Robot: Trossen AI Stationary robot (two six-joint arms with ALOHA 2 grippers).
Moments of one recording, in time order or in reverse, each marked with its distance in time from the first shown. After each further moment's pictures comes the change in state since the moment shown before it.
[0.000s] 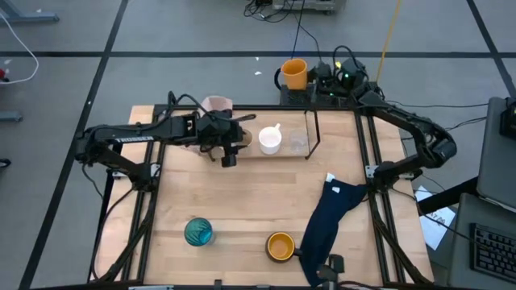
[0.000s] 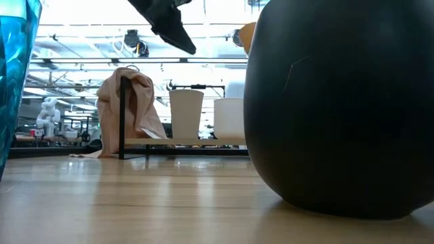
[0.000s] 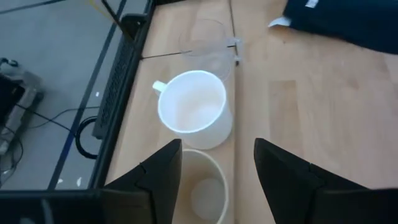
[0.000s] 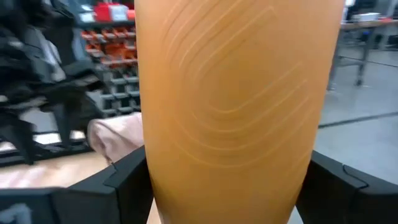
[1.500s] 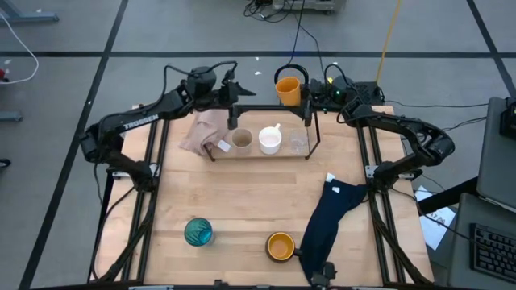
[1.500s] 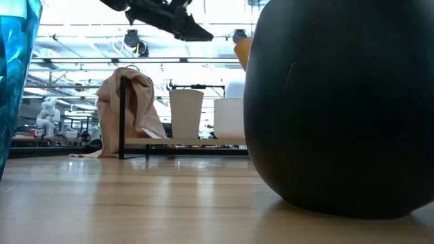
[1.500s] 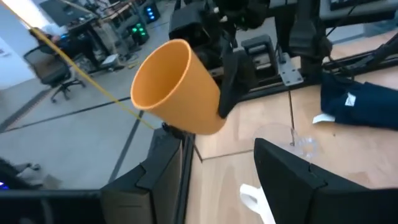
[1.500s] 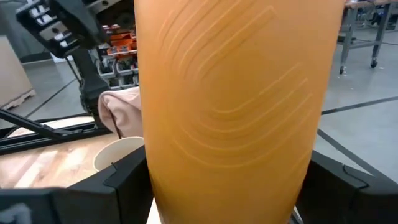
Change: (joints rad) left arm 0.382 0.077 0.041 0.442 0.486 0.234; right arm 0.063 0.027 -0.185 0.175 0.056 0.034
